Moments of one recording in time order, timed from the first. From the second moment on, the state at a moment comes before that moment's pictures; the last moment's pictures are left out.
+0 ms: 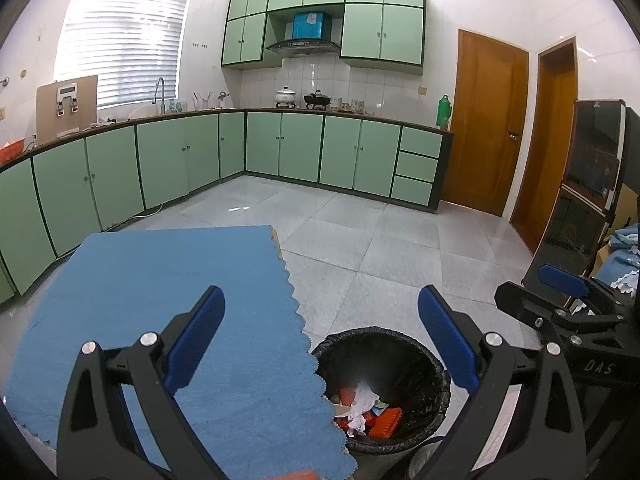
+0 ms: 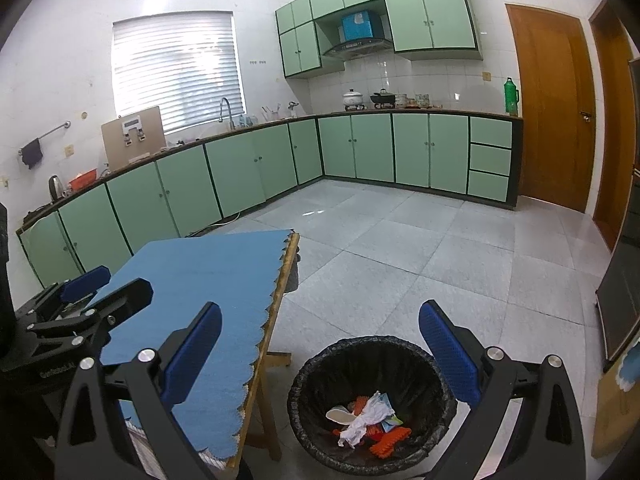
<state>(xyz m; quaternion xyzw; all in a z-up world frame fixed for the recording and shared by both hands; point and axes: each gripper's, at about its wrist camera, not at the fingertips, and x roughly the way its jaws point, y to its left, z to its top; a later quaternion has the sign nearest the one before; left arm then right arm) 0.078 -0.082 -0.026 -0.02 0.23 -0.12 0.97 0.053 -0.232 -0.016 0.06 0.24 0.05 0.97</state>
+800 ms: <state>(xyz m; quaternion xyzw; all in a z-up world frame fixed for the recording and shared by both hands) 0.070 -0.077 -0.024 -0.02 0.22 -0.12 0.97 0.052 -0.229 -0.015 0.06 0.23 0.05 0.97</state>
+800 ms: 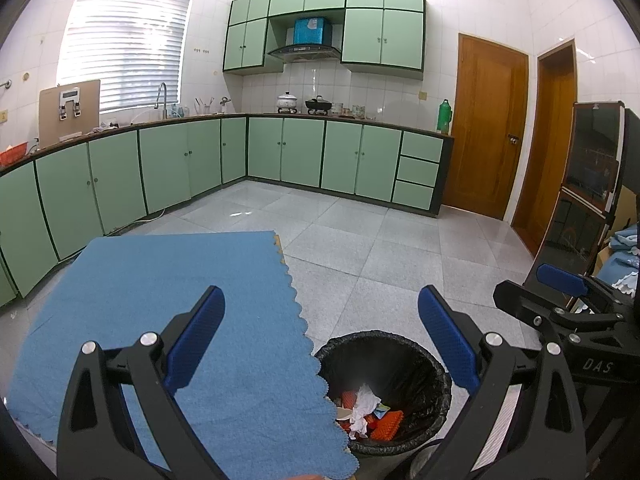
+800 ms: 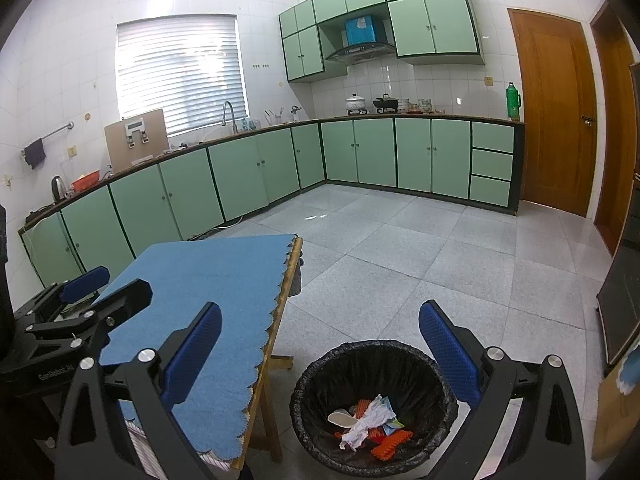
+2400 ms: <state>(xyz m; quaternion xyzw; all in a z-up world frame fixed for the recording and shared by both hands) 0.071 -0.068 -0.023 -0.02 0.22 -0.11 0.97 0.053 -0.228 -0.014 0.06 0.23 0.05 0.97</state>
